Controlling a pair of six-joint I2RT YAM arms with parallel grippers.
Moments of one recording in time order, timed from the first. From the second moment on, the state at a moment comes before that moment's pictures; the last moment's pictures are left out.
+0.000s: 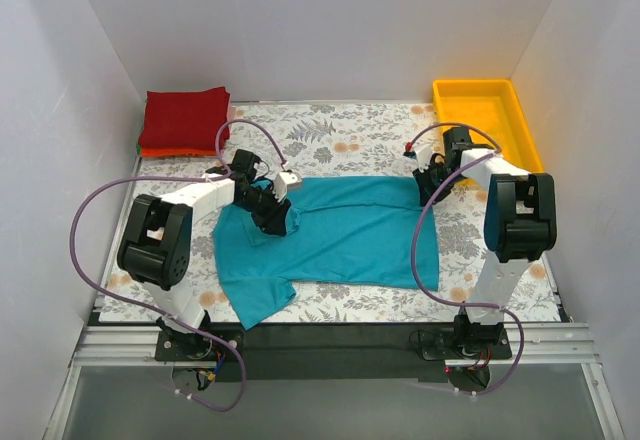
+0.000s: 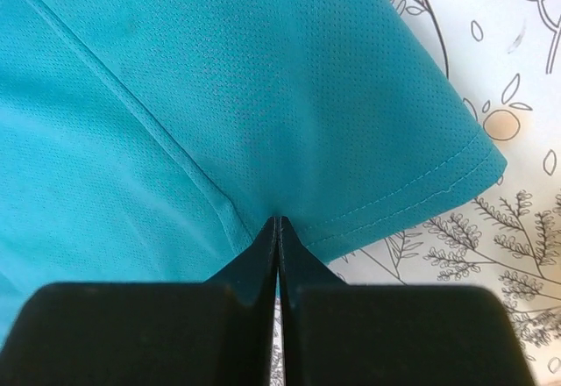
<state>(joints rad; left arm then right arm) -0.31 1.74 1.05 -0.56 0.67 0.61 0.05 1.88 1.25 -0.65 -0.43 -0.63</state>
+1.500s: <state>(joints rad) 0.05 1.98 1.34 -0.53 0.47 0.12 0.15 1.81 1.21 -0.67 -0.30 -0.74</state>
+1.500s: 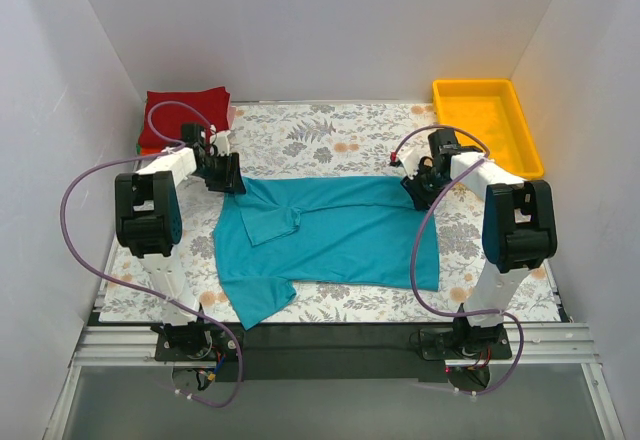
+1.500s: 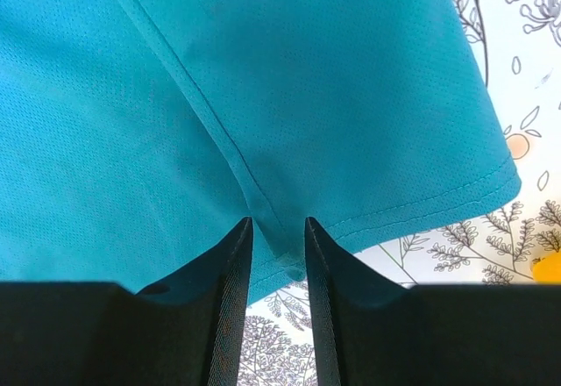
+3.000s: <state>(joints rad) 0.06 1.70 1.25 -0.63 0.63 0.35 0.17 1.79 1.29 -0.80 -0.37 -0.78</state>
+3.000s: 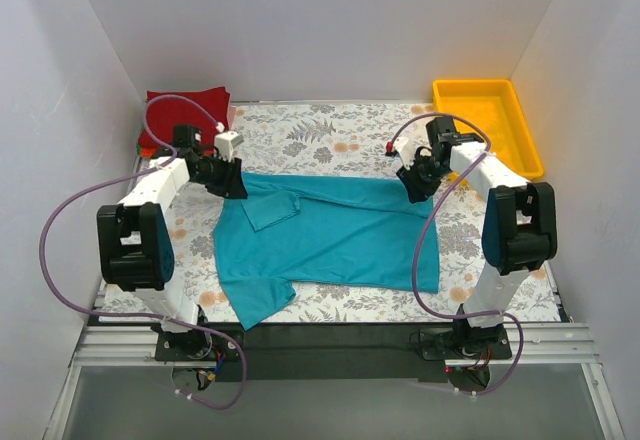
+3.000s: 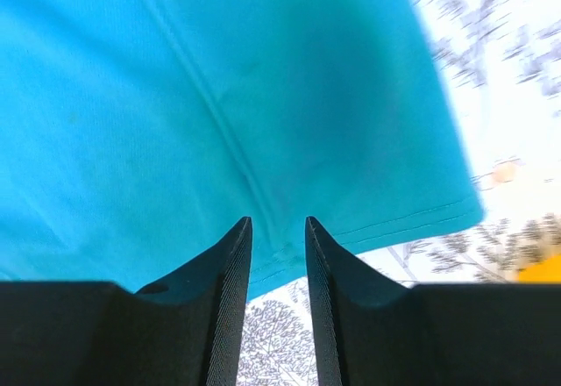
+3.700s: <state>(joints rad) -0.12 1.72 1.03 -0.60 0.47 0.24 0.17 1.96 1.43 -0.81 -0.39 -0.65</state>
